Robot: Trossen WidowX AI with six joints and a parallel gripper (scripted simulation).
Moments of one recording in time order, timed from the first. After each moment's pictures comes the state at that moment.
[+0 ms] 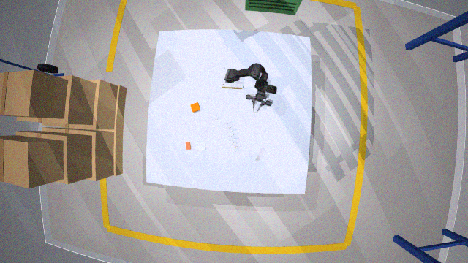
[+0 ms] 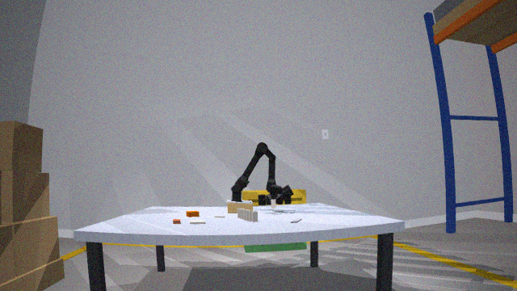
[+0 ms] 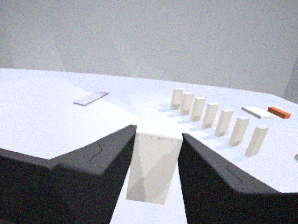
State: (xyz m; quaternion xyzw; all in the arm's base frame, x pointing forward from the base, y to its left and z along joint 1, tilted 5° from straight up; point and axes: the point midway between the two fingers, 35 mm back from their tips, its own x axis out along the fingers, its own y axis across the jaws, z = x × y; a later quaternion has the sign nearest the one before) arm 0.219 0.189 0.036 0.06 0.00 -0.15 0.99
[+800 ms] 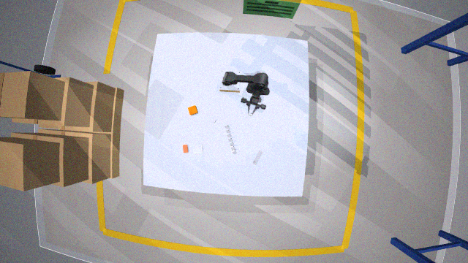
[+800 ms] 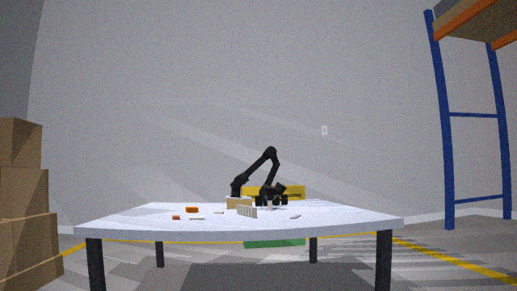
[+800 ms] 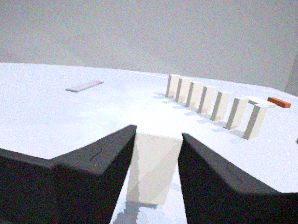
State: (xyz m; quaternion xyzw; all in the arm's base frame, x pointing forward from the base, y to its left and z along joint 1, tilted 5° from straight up) arm 0.217 0.176 0.006 0.06 -0.01 -0.15 0.99
